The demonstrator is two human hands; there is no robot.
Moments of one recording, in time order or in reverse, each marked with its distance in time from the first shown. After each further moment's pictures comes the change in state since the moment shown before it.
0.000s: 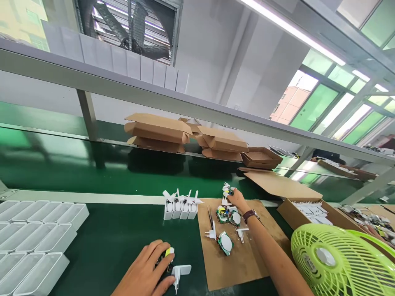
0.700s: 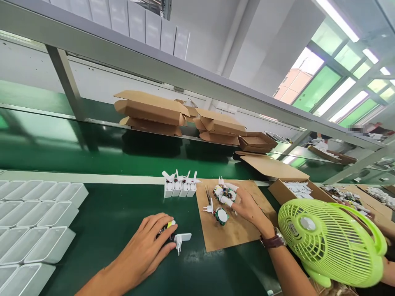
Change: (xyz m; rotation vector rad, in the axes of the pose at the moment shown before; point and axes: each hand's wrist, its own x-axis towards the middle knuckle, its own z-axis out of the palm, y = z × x) left_hand 0.026 0.010 -0.042 -0.122 -0.008 0.033; right_hand -0.138 -0.027 -0.061 0.147 -0.103 -0.359
